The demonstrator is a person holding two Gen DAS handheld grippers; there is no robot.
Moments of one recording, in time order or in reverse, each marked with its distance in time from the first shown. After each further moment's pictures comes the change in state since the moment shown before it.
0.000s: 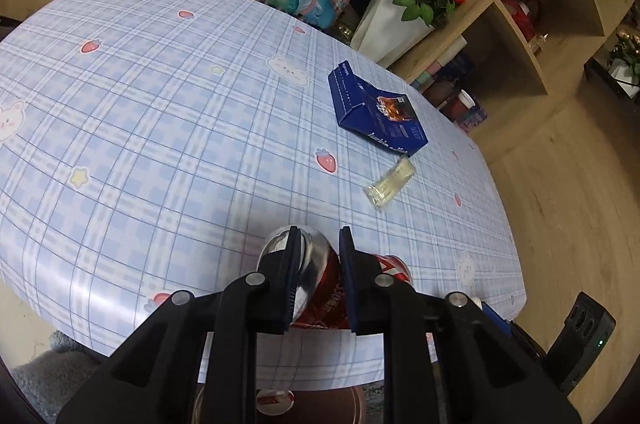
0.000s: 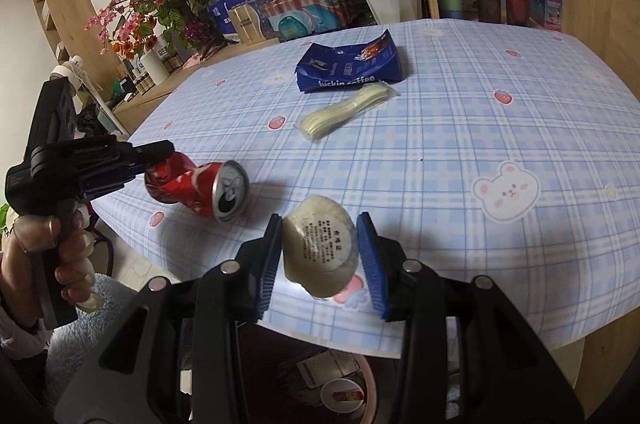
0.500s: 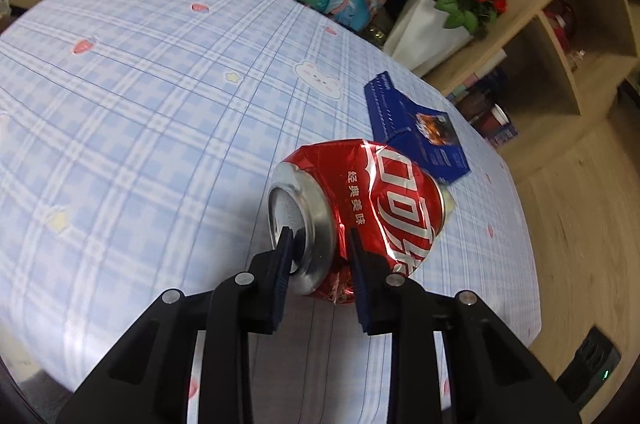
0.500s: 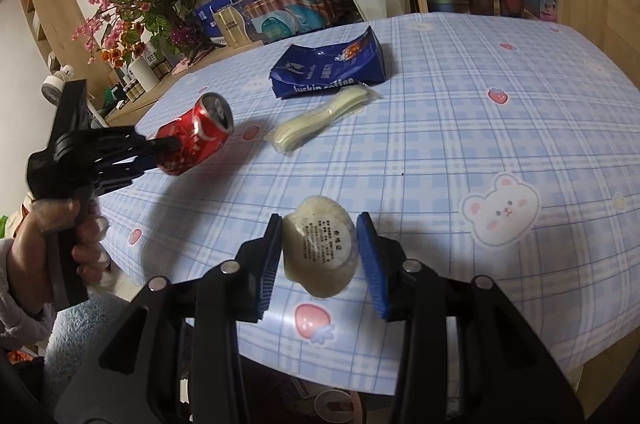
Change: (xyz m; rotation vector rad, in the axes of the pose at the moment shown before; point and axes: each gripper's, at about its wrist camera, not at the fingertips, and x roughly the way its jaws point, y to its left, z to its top) left arm 0.039 0.020 0.030 -0.048 0.001 0.073; right arm 0.022 -0.025 0.013 0.025 0.003 -0.011
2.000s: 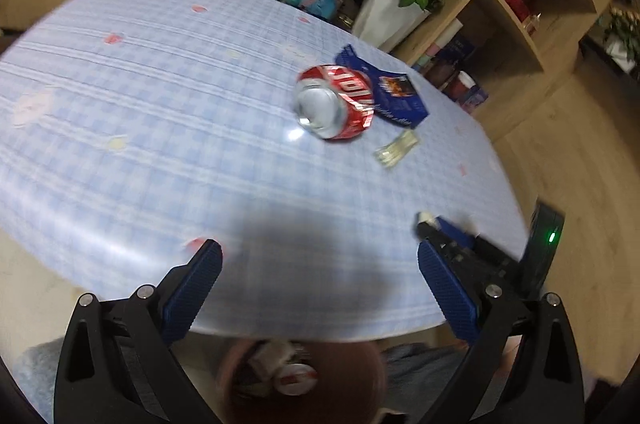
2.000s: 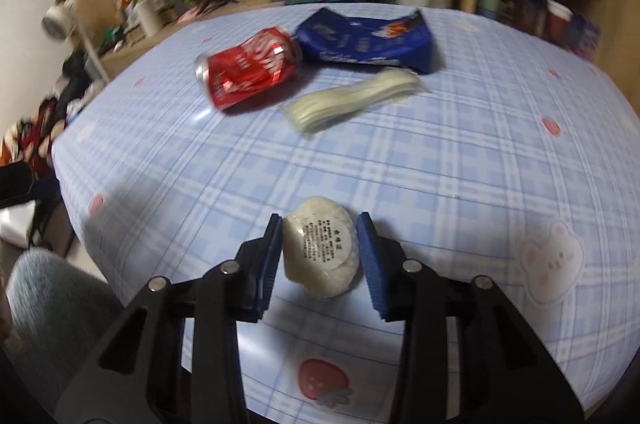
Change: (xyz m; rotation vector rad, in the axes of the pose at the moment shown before) left arm -0.062 -0.006 -0.056 0.089 0.036 -0.055; right arm 0.066 0.019 0.013 -0.131 0.085 -0.051
